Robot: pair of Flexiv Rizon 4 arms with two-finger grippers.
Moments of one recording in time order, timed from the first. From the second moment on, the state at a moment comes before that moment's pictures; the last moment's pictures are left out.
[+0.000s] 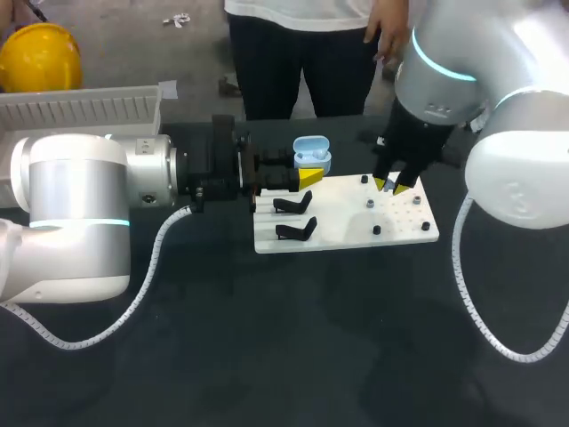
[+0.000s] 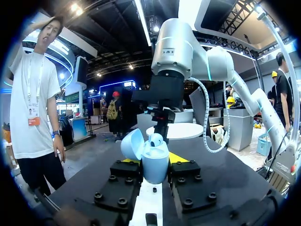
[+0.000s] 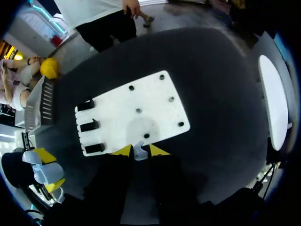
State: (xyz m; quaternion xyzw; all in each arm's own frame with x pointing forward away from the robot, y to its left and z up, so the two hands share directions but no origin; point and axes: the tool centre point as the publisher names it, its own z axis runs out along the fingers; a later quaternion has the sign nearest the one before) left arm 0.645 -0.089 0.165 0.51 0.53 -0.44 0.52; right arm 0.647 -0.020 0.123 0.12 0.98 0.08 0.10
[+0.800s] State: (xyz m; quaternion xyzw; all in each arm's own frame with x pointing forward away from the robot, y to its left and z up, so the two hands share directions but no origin) left arm 0.645 -0.089 0.165 0.51 0.53 -0.44 0.52; right arm 0.585 0.018 0.196 -0.17 0.98 0.08 0.09
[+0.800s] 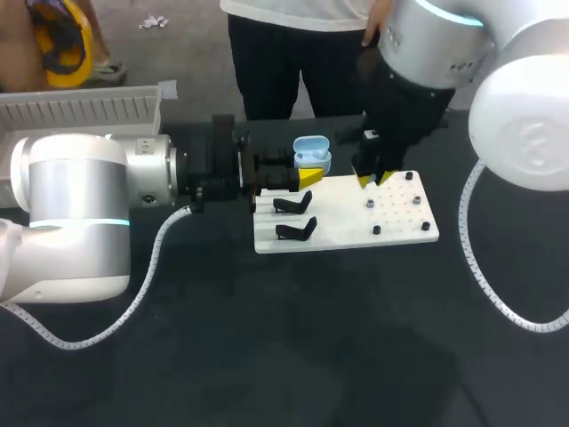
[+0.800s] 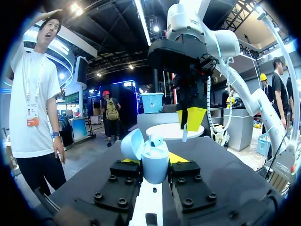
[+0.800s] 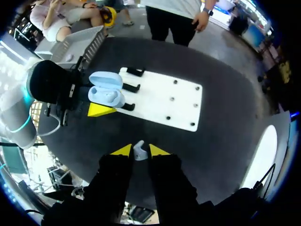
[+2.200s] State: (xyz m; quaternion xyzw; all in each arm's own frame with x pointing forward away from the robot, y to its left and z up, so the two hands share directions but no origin) left arm 0.645 -0.089 0.165 0.51 0.53 -0.44 0.52; right arm 0.608 0.066 0.235 -0.27 0.96 0.03 0.12
